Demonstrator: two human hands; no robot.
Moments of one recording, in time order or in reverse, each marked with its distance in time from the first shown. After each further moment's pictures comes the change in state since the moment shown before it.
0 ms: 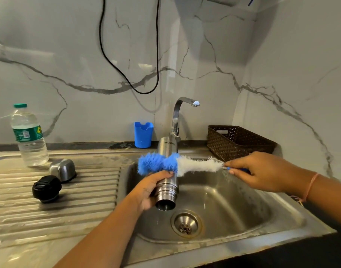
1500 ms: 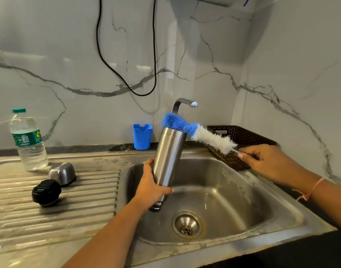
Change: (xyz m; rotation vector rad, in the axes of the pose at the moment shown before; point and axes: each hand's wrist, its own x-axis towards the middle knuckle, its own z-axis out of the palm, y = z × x) left_hand 0.015 -0.011 -0.009 0.793 0.223 0.482; right_hand -0.004 0.010 0.003 0.397 0.218 0.299
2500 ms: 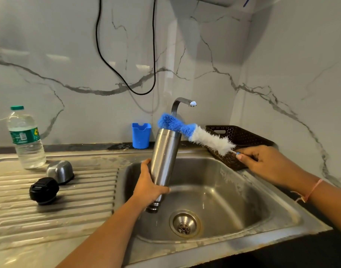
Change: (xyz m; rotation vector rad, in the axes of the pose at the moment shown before) left_hand 0.001 -0.004 0.000 0.020 0.023 -0.031; right_hand -0.001 0.006 0.002 0.000 -0.023 -0.021
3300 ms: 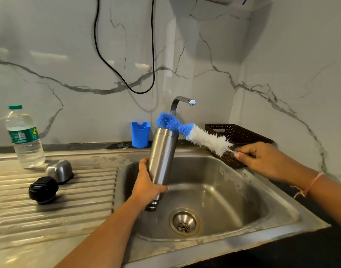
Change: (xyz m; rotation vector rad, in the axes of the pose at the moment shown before) left_hand 0.001 -0.003 -0.001 0.038 0.043 0.003; right_hand 0.003 -0.004 -0.004 0.027 -0.053 -0.016
